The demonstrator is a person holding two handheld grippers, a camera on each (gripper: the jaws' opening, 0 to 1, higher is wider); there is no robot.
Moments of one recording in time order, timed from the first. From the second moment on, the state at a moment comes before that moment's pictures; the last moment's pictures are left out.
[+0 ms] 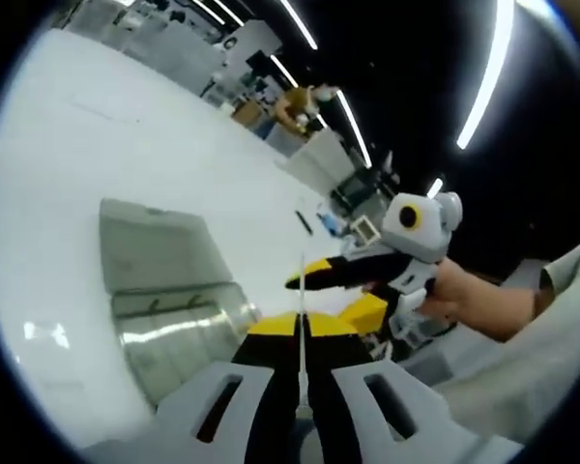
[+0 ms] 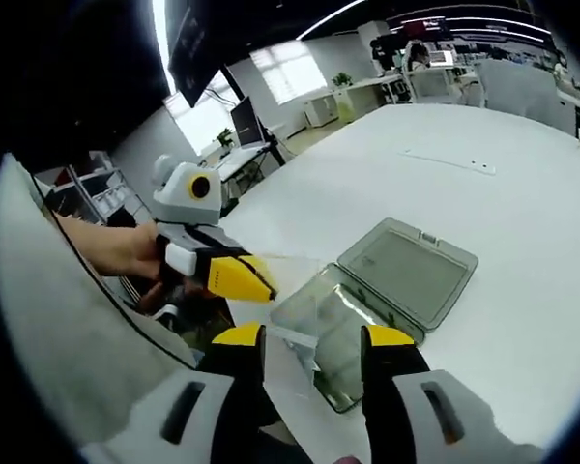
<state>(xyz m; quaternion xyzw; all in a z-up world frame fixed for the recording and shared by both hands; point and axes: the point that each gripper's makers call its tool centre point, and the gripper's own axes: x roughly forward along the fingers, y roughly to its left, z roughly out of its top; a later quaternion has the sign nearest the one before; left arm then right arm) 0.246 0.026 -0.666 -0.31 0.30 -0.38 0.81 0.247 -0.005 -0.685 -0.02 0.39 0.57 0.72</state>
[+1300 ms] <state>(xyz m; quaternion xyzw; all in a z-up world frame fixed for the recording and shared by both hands) 0.243 0.030 -0.630 -0.29 0.27 -0.47 0.79 0.237 -0.004 -0.662 0.06 0.39 0.63 0.66</state>
